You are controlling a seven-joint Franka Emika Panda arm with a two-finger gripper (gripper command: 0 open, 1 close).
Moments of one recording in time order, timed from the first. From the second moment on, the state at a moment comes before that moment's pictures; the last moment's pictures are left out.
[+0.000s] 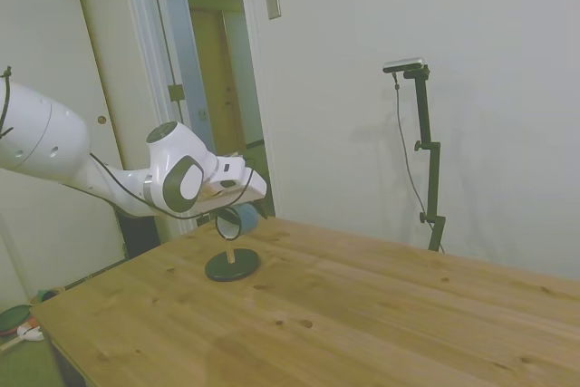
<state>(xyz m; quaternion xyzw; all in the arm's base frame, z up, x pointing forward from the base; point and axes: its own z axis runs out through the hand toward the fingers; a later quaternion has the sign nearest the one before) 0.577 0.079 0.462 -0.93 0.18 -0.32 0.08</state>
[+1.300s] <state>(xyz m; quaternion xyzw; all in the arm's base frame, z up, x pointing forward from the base) 0.575 0.077 0.458 -0.93 0.16 -0.32 0.07</state>
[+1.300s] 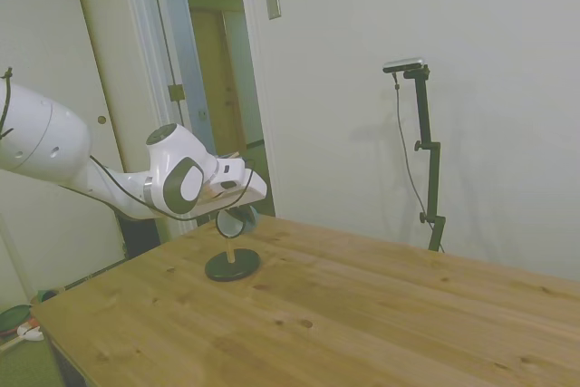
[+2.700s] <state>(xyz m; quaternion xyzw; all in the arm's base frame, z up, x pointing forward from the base) 0.556 0.047 0.490 -0.92 0.17 -0.33 0.10</state>
